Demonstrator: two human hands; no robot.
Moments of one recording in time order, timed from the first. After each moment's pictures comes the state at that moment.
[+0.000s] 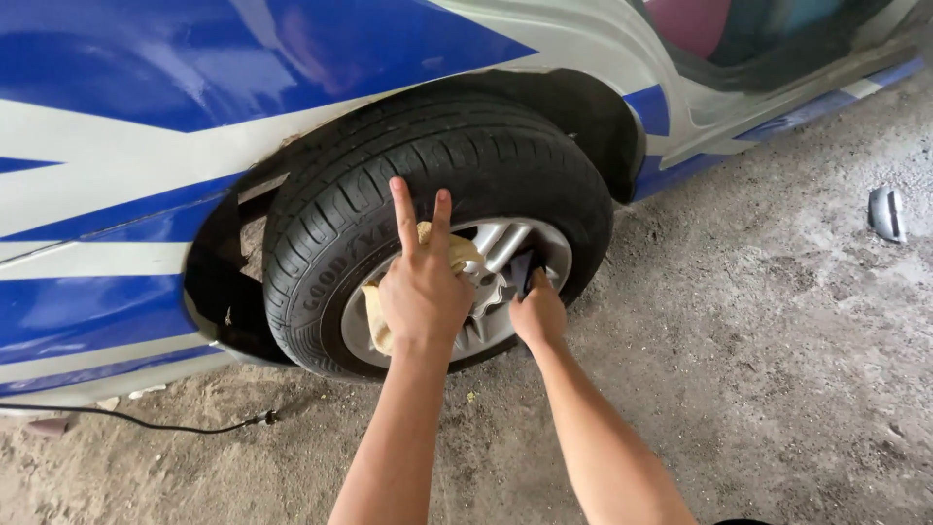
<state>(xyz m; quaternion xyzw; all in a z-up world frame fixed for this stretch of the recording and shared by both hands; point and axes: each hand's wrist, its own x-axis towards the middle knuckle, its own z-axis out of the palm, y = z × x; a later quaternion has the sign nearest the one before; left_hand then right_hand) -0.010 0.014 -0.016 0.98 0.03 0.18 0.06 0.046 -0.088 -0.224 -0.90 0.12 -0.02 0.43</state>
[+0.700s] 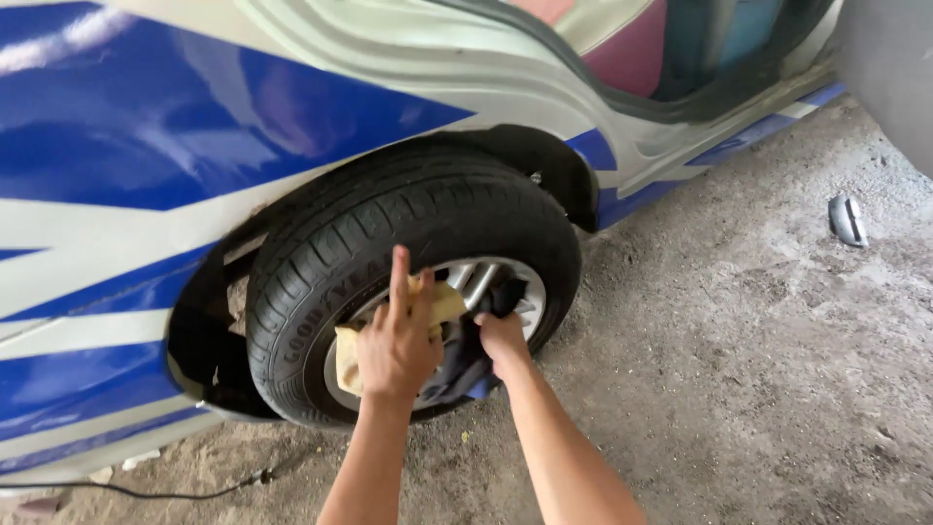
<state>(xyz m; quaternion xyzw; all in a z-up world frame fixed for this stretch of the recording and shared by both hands) 0.001 0.042 -0.071 0.89 -0.16 0.42 -0.11 0.051 -0.068 -0.199 -0.59 0.25 0.05 0.77</state>
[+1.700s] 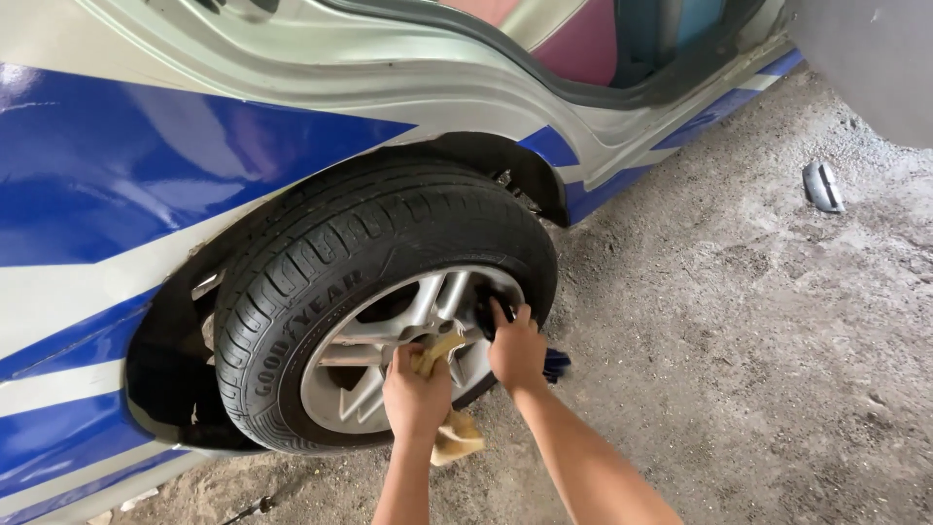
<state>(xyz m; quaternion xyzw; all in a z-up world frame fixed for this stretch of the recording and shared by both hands) -0.010 0.019 -0.138 0.92 0.14 0.07 0.36 0.055 -0.115 -0.255 -0.97 0.09 -0.03 0.24</state>
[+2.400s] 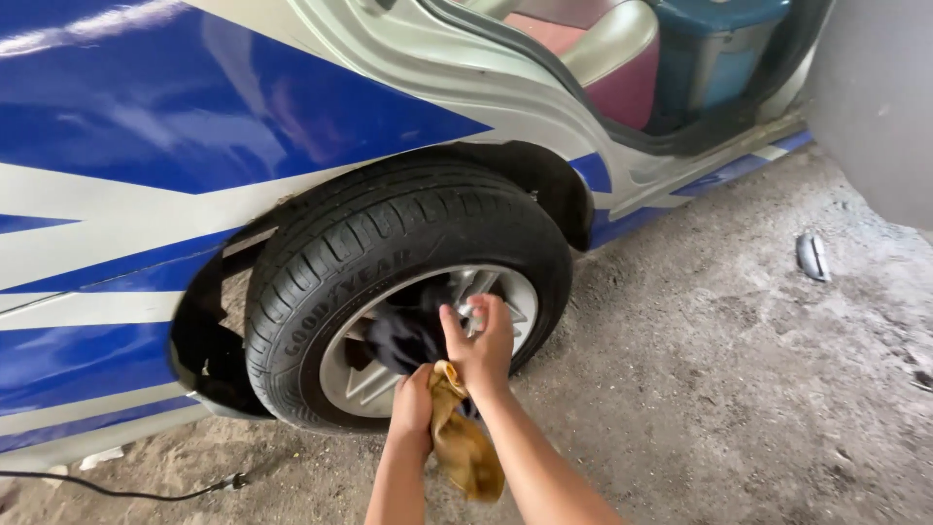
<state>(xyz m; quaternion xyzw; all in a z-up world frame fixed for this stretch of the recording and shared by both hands) -0.046 0.031 -0.096 0.57 0.35 -0.08 0.74 0.007 -0.056 -0.131 -0.72 0.10 -0.27 0.63</state>
